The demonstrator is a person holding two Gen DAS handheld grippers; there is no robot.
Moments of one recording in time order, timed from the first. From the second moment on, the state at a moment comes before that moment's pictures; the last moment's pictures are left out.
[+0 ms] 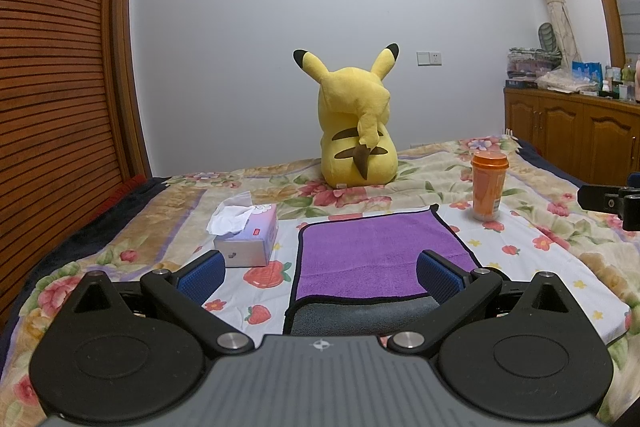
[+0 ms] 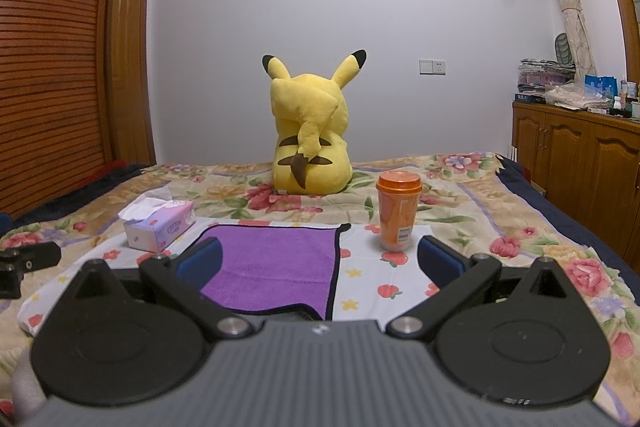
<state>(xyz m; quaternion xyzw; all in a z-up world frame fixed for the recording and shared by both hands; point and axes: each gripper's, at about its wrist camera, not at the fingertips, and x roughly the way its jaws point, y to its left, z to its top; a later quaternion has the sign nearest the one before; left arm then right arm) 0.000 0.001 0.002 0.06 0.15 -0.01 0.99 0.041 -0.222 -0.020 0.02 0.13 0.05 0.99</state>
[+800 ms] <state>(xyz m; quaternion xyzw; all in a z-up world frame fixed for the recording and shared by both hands) 0.011 -0.003 -0.012 0.08 0.20 -0.02 0.98 0.056 -0.209 -0.022 0.01 0.16 0.07 0.98</state>
